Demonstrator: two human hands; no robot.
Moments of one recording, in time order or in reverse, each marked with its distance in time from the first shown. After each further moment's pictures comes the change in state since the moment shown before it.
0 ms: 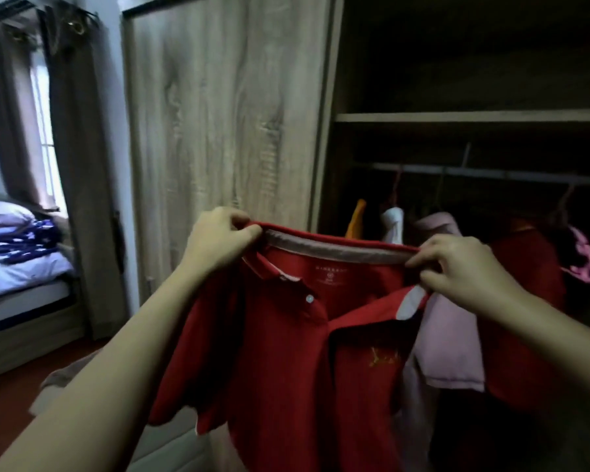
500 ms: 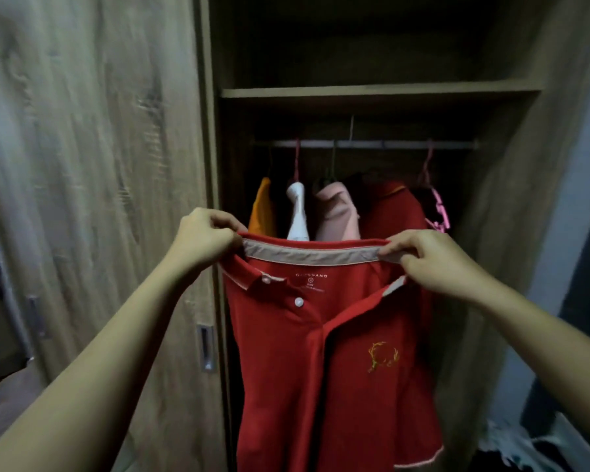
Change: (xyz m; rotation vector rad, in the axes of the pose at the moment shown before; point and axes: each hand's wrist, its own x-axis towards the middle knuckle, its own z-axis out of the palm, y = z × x) left_hand -0.021 0.087 0.083 -0.378 -0.274 -0.087; right_hand -0.090 0.048 -0.038 0.177 -0.006 0.388
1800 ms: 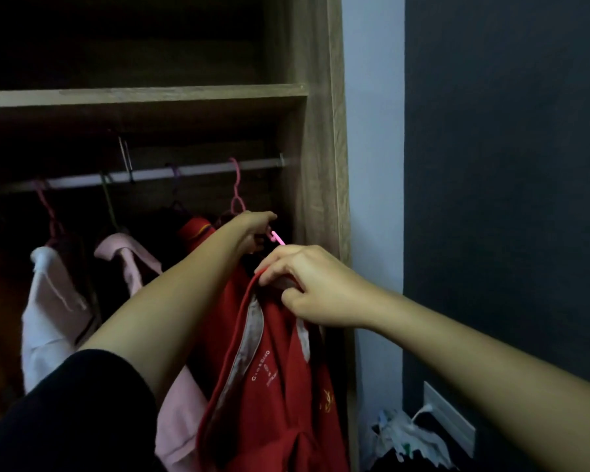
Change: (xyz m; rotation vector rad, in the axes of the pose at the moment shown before) left_hand 0.174 0.194 0.424 -0.459 -0.634 -0.324; right_hand 0.029 0.148 -0.075 -0.058 -0.059 -0.060
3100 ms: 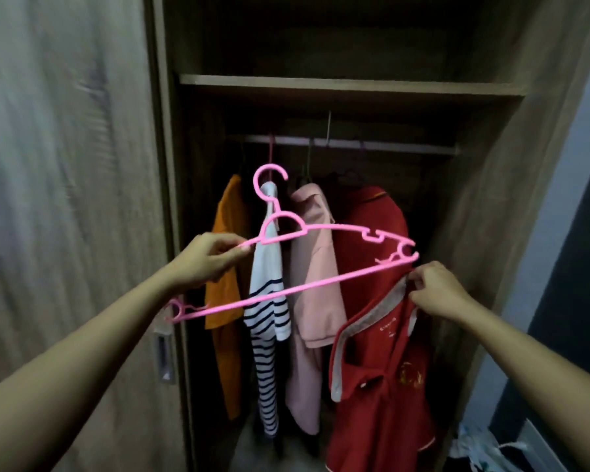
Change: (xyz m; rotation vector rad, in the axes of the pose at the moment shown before) left_hand -0.282 -0.143 -0.306 0.523 0.200 0.449; right_hand 0.001 -0.034 0.086 -0.131 -0.098 0.353
